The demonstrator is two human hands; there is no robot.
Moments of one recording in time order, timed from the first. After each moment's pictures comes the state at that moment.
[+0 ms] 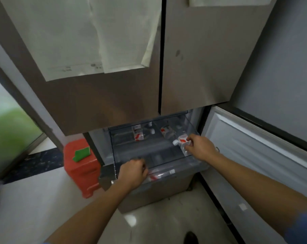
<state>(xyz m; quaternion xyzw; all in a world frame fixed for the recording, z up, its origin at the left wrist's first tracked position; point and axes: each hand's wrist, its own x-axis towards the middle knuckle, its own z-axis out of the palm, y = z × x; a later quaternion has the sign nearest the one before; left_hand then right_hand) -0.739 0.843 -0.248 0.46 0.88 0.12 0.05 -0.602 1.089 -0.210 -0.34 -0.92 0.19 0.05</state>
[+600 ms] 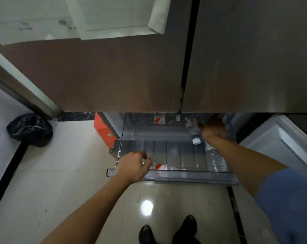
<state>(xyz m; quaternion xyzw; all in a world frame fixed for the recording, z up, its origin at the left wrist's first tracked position) -0.752 0.866 -0.288 0.26 0.95 0.14 0.11 -0.759 1.184 -0.315 -0.39 -0.91 0.15 -0.03</state>
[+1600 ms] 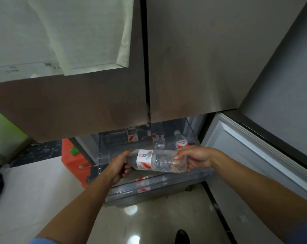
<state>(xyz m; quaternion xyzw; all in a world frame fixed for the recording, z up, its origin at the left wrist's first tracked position) -0.788 0.903 -0.268 -0.01 0.70 0.57 0.44 -0.638 1.161 -0.223 -0.21 -0.62 0.70 -0.29</state>
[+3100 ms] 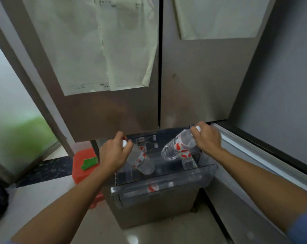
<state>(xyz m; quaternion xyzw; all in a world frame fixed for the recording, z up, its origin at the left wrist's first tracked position) -0.762 0.838 -0.140 0.31 0.90 0.29 -0.12 -0.615 1.114 -0.133 -0.36 -0.88 0.15 0.28</state>
